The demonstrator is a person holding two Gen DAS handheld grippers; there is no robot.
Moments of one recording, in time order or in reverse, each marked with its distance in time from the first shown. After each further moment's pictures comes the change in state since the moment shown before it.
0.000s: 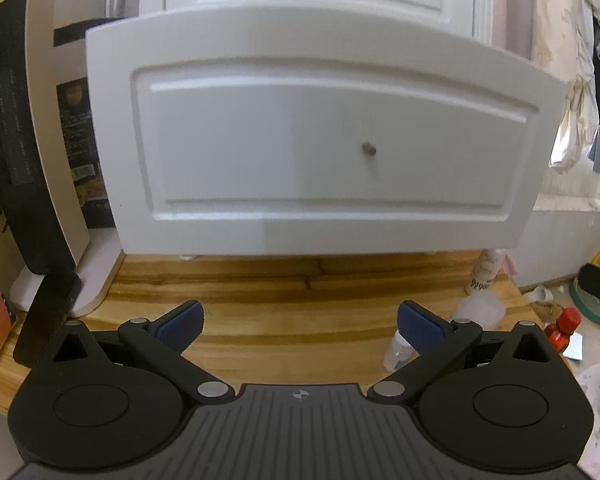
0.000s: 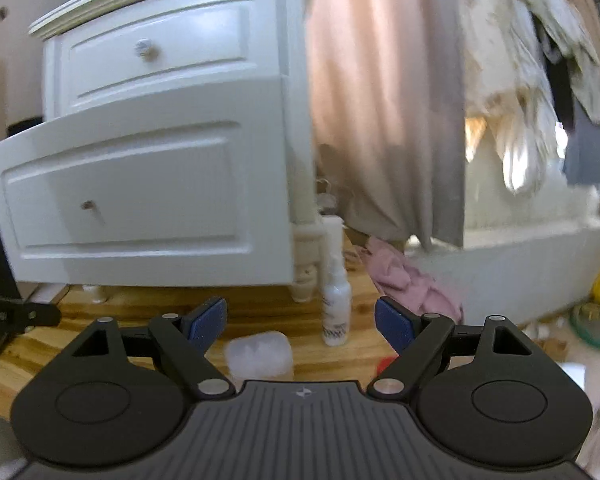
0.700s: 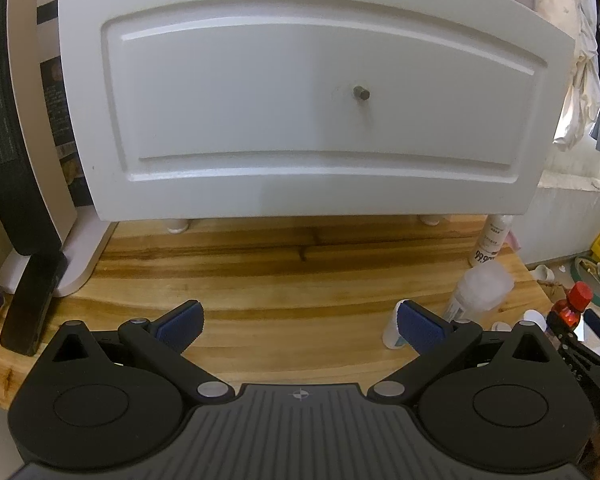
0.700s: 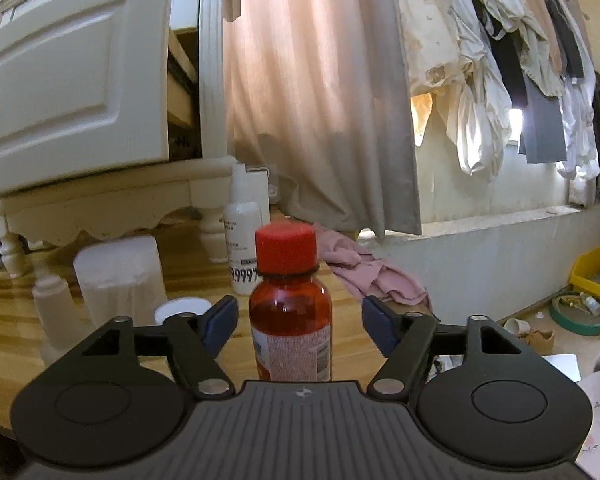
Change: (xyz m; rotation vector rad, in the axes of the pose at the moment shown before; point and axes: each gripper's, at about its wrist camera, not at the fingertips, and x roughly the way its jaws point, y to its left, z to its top) left arm 0.026 -0.010 -0.015 0.022 0.083 -0.006; right arm 0.077 -0.078 -0.138 0.077 -0.113 -0.130
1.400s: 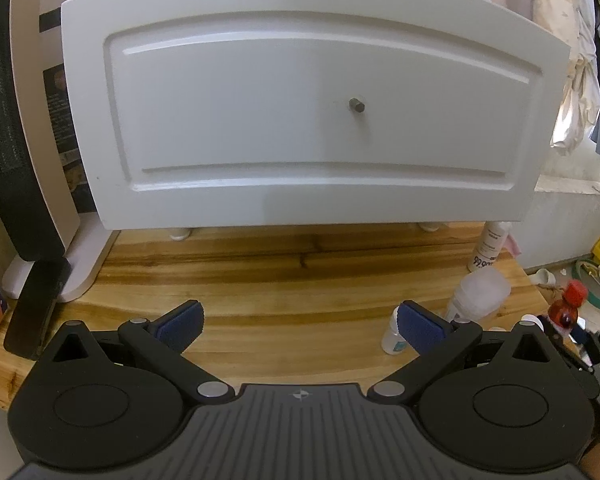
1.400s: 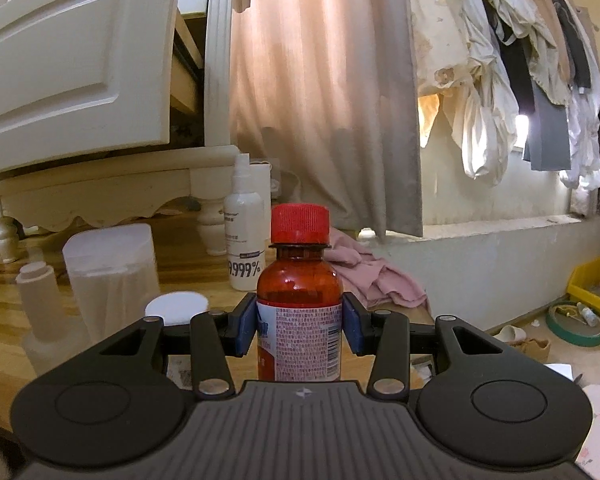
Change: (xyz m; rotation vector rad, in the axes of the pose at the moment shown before) left arm -0.004 -0.003 0.002 0.002 -0.012 0.007; right arm 0.020 0.004 -0.011 -0.035 0.019 0.000
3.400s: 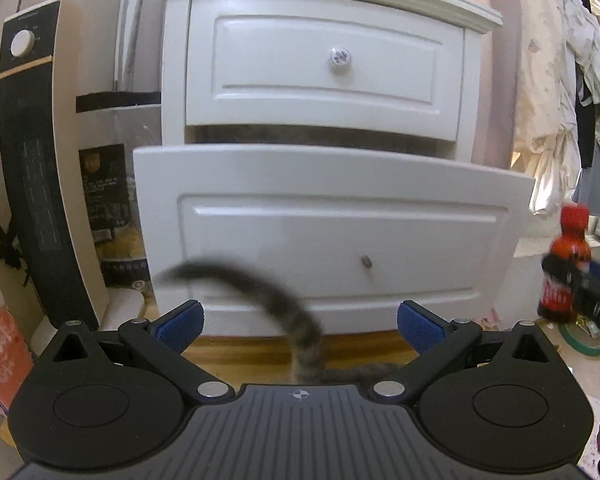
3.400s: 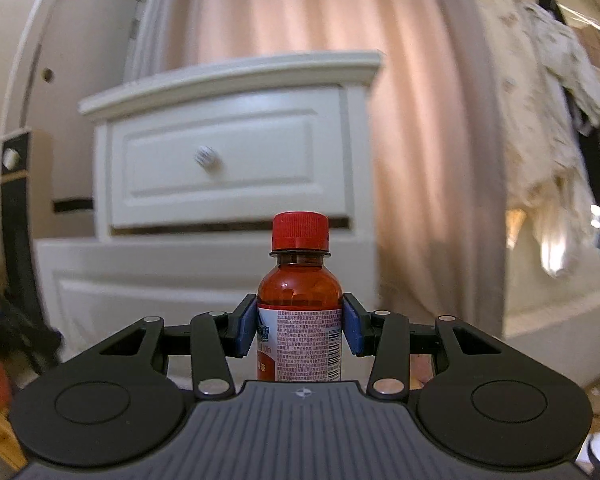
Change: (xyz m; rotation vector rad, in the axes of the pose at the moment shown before) left arm -0.083 0.032 0.041 -0.016 -0.207 -0.019; right arm -0.104 0.082 0.198 -0.027 -0.133 0.200
